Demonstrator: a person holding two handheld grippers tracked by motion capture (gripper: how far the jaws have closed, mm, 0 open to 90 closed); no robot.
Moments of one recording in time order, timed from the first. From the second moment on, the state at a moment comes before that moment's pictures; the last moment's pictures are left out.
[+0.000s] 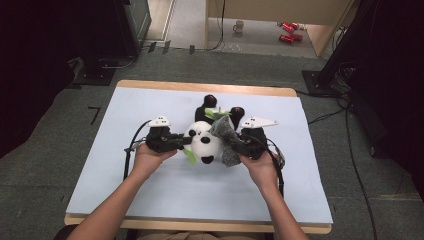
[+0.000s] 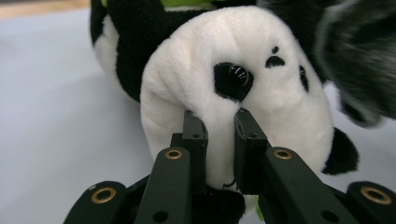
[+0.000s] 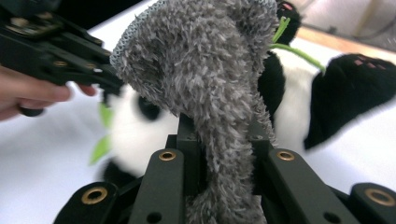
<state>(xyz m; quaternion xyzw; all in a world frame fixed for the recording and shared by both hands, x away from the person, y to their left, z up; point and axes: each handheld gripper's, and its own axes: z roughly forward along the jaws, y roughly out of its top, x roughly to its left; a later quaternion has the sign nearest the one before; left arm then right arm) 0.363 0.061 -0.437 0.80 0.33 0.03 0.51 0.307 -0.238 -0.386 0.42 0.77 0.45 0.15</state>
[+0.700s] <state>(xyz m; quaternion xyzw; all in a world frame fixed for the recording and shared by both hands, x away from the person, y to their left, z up) 0.355 0.041 -0.448 0.79 0.37 -0.06 0.48 0.300 -0.182 -0.425 0.35 0.82 0.44 0.10</state>
